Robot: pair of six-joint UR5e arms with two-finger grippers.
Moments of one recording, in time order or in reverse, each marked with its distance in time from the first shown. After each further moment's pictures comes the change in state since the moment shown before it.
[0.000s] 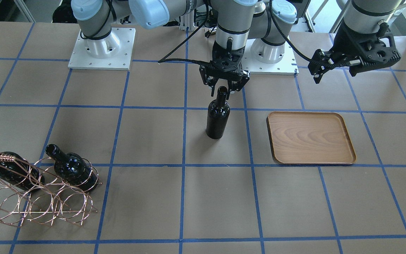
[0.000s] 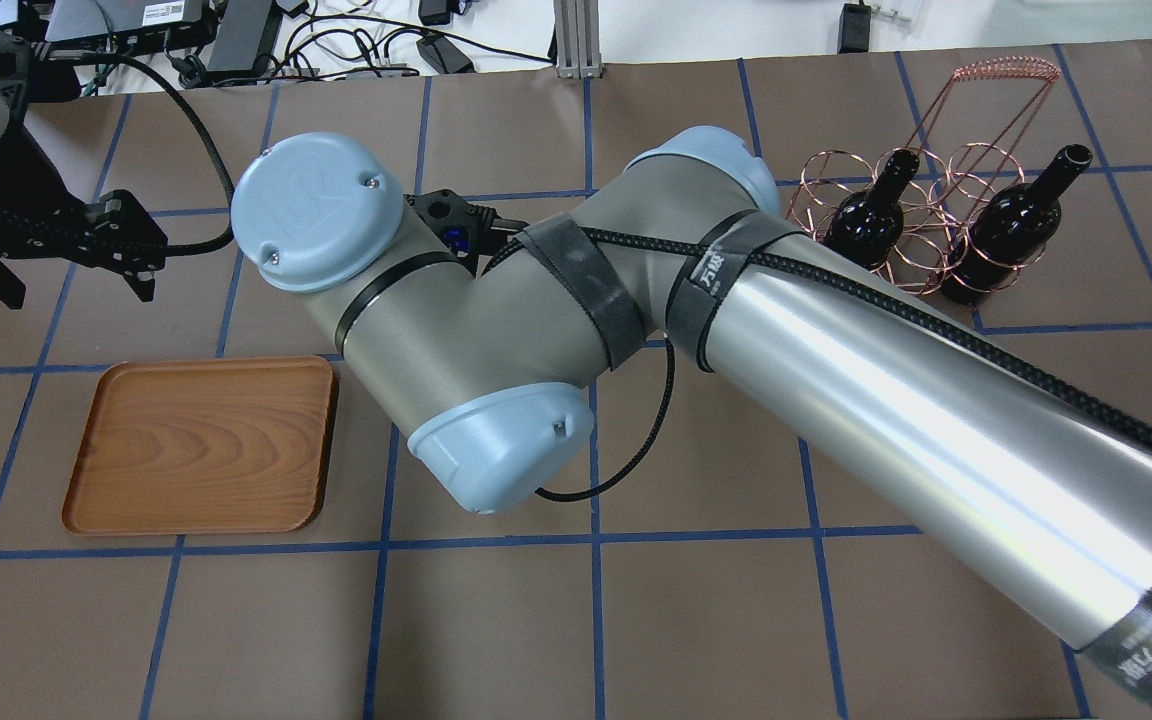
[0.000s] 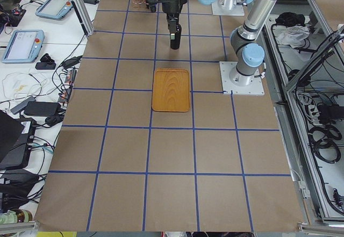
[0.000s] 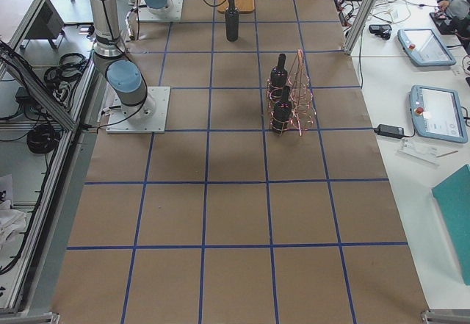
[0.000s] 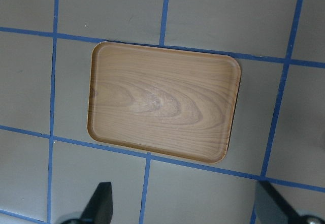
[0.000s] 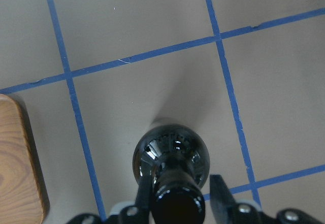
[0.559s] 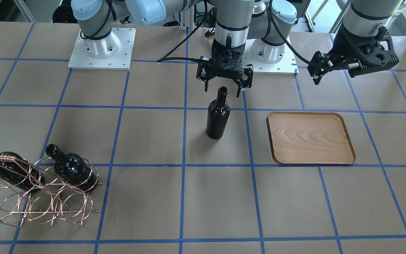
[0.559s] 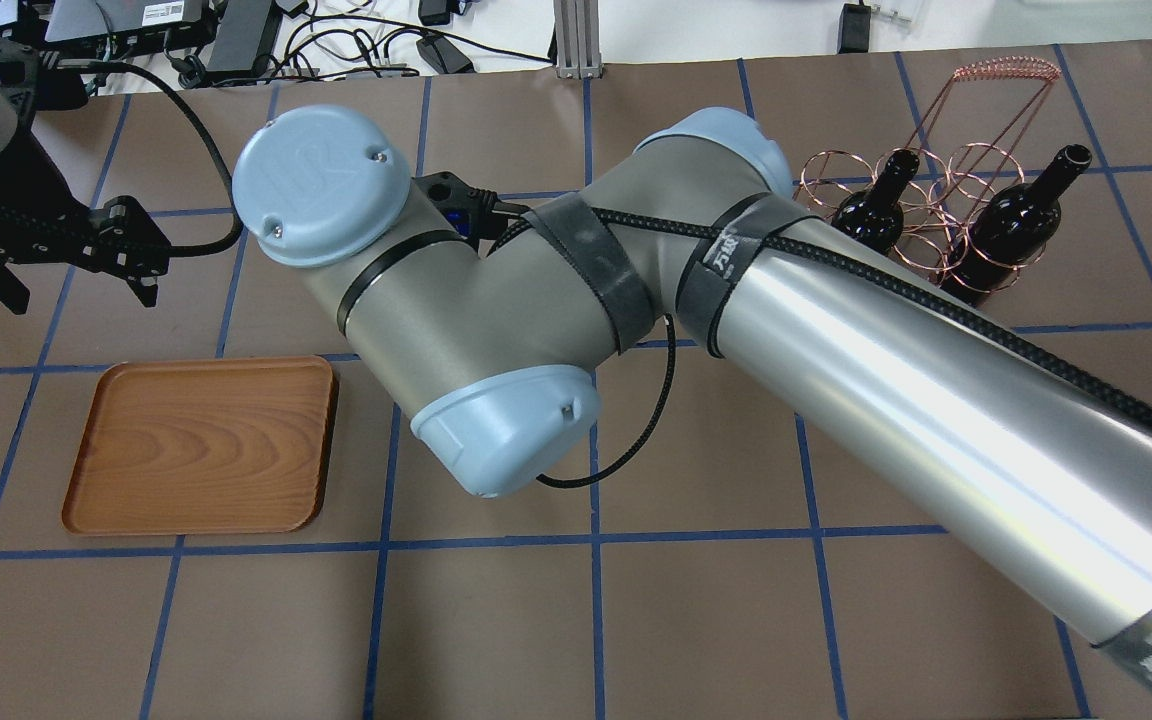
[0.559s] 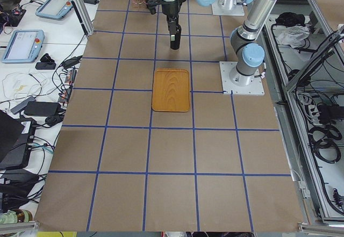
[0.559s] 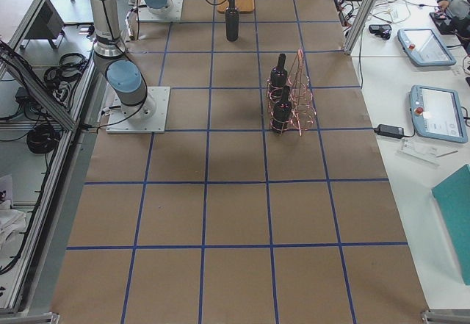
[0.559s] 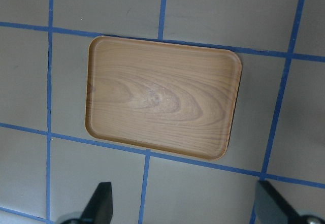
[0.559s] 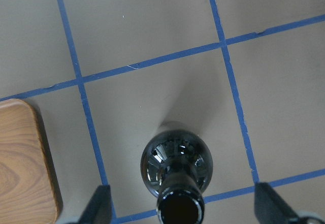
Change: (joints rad) left arm 0.001 -0.008 0.000 -0.002 0.006 -0.001; right arm -0.026 -0.017 -0.028 0.003 0.024 -0.038
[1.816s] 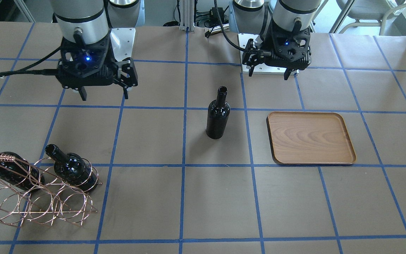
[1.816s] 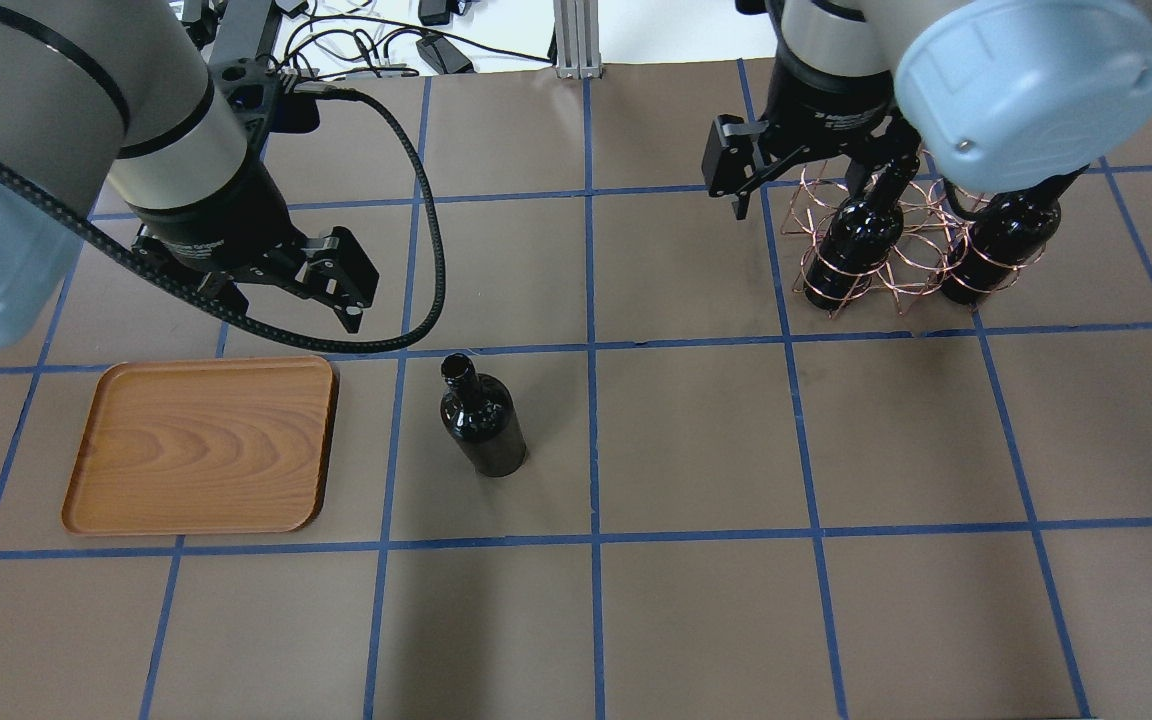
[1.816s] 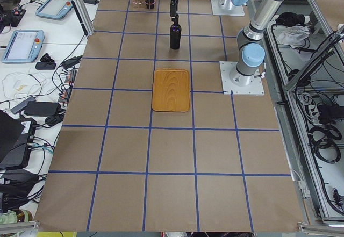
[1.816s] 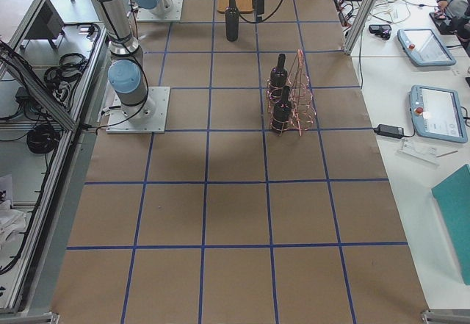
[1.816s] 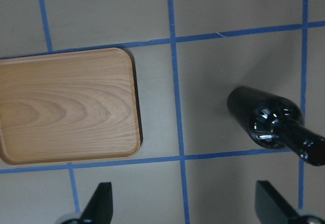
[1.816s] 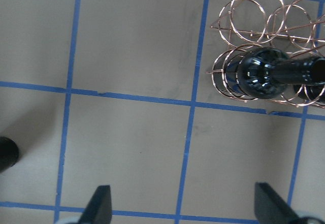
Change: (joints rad) left arm -0.284 -0.020 -0.007 -0.007 -0.179 -0.021; right arm -0.537 -0.209 -0.001 0.277 0.010 -0.888
